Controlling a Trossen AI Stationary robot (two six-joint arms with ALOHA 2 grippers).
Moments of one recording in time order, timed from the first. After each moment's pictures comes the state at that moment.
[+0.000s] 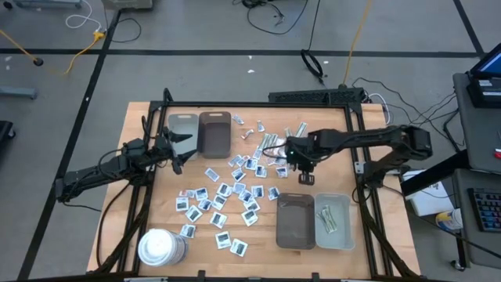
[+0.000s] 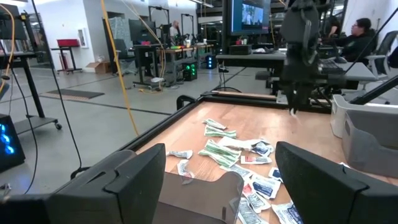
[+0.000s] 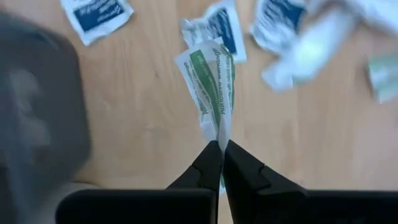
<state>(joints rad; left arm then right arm) 0.33 0.05 0.02 0.06 -0.03 0.02 -0.15 1.49 1.02 -0.92 -0.05 0.04</state>
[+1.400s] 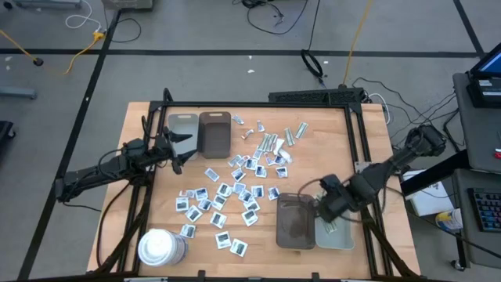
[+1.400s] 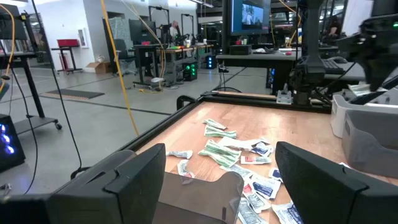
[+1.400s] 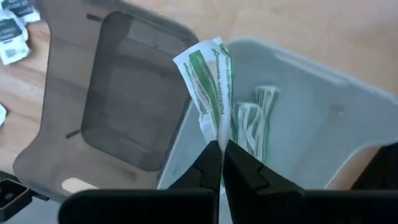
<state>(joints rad) 0.33 0.05 0.02 0.06 -0.03 0.02 0.60 1.32 1.08 -1.17 0.06 1.86</state>
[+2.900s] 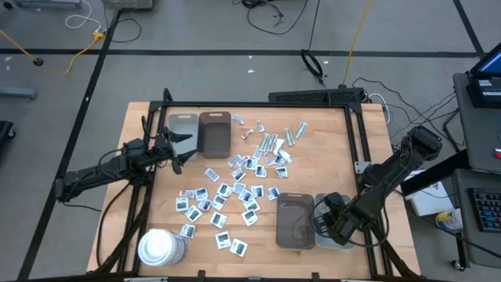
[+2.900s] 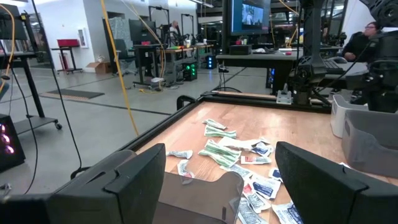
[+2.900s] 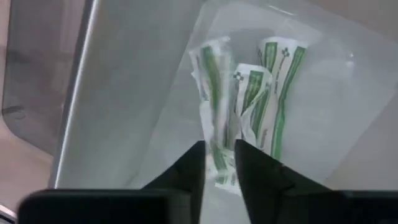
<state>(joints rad) 0.33 0.05 0.02 0.06 -0.03 0.02 0.83 1.39 0.78 -0.79 0.13 2.05</state>
